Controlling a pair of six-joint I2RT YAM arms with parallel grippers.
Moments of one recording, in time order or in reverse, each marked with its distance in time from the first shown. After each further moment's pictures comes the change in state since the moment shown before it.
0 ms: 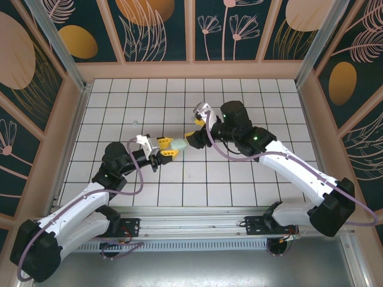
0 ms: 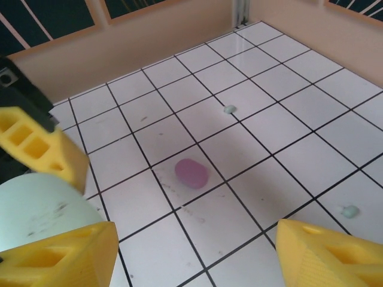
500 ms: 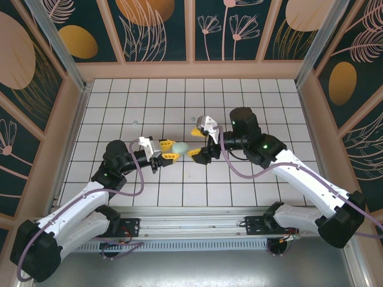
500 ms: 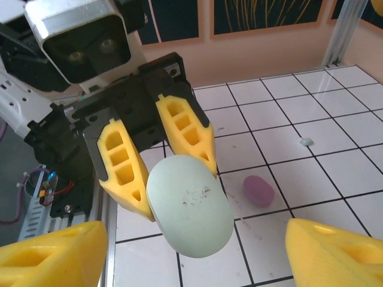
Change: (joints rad) left arm 0.000 0.011 0.039 -0.086 0.071 0.086; right arm -0.001 -0.121 -0.080 -0.019 -0.298 -0.171
